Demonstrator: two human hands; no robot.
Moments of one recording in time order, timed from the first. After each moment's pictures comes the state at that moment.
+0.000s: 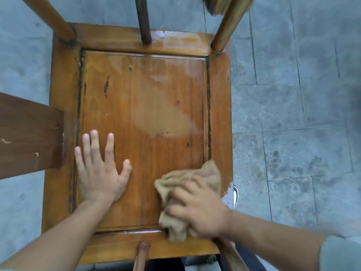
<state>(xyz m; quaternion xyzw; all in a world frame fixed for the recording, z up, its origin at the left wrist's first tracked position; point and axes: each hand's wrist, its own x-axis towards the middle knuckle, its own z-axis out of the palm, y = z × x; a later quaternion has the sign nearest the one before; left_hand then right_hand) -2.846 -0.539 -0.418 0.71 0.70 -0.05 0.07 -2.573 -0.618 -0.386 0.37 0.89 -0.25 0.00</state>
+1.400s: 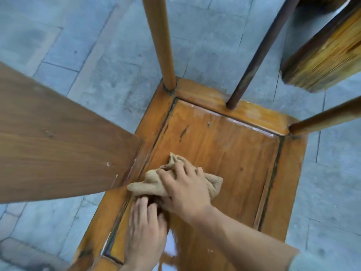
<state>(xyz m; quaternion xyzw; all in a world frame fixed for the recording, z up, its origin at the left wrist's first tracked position) -2.825 -0.570 -0.388 0.56 0.81 0.03 0.16 -2.718 -0.445 -0.390 0.43 0.89 -0.15 -0.04</state>
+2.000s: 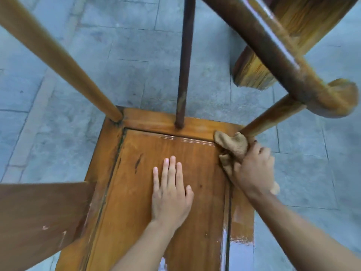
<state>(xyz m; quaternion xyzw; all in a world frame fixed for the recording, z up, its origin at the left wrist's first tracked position) -2.721 -0.403 -0.401 0.73 0.67 -0.04 0.15 -2.510 -0.337 -0.379 0.82 0.55 -0.11 -0.10</state>
